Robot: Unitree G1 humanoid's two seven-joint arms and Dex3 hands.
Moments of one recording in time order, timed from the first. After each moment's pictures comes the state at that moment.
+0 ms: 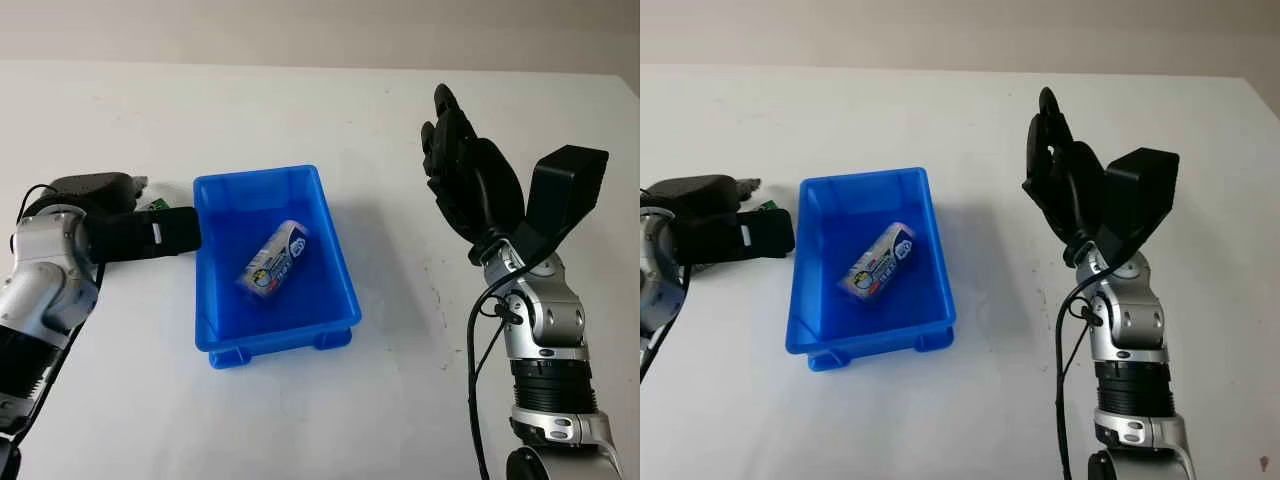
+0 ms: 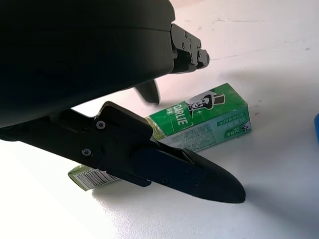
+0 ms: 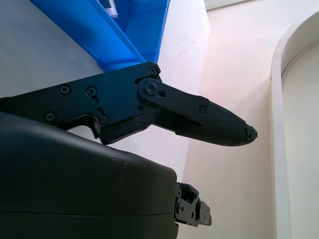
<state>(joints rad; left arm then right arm) -0.59 0.78 -0.35 0.15 0.98 0.63 -0.57 -0.50 -0.22 -0.14 0.05 0.21 0.33 0.22</state>
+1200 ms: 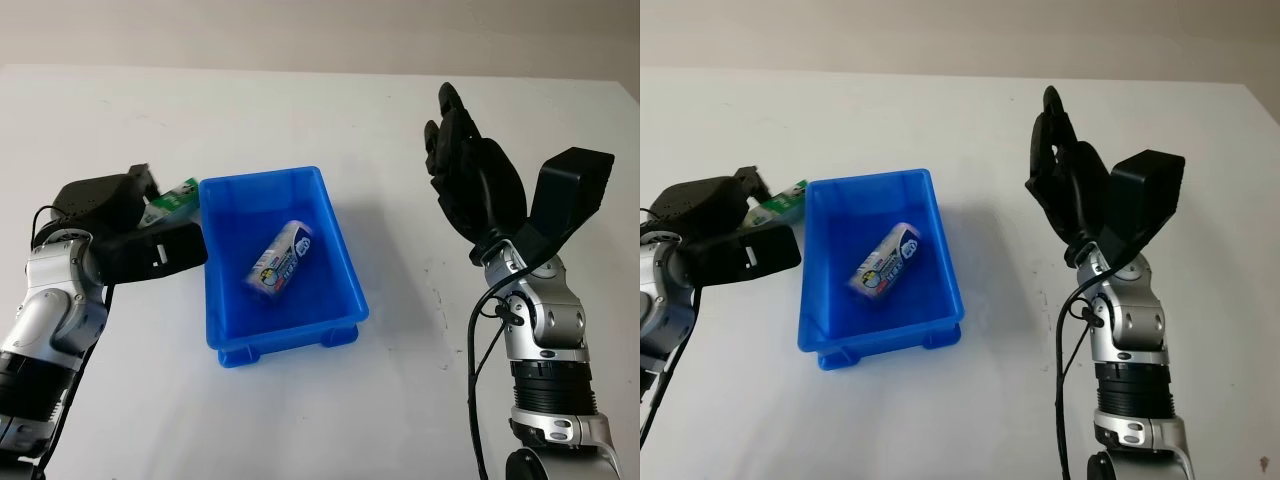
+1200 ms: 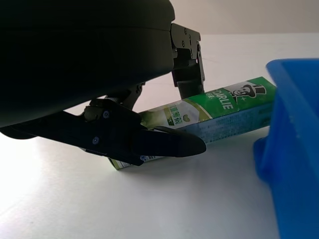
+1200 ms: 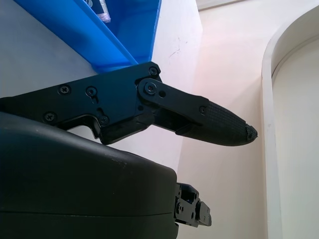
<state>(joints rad) -0.46 0.68 -0.13 0.17 0.76 0.30 -0.24 -0.50 -0.21 -0.15 0.05 0.22 0.32 0.21</state>
